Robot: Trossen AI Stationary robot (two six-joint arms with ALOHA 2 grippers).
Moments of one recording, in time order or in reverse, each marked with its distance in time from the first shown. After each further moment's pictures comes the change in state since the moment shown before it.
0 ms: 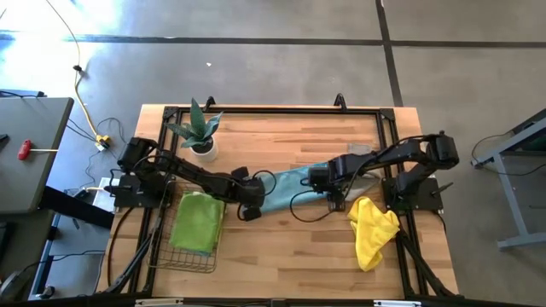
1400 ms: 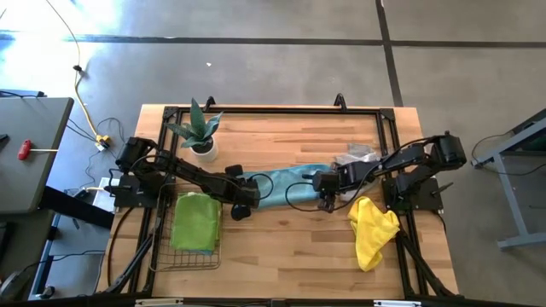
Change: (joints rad) left arm 0.001 -0.004 -0.009 -0.187 -0.055 0.073; right arm 0.037 -0.048 -0.239 0.429 0.117 0.311
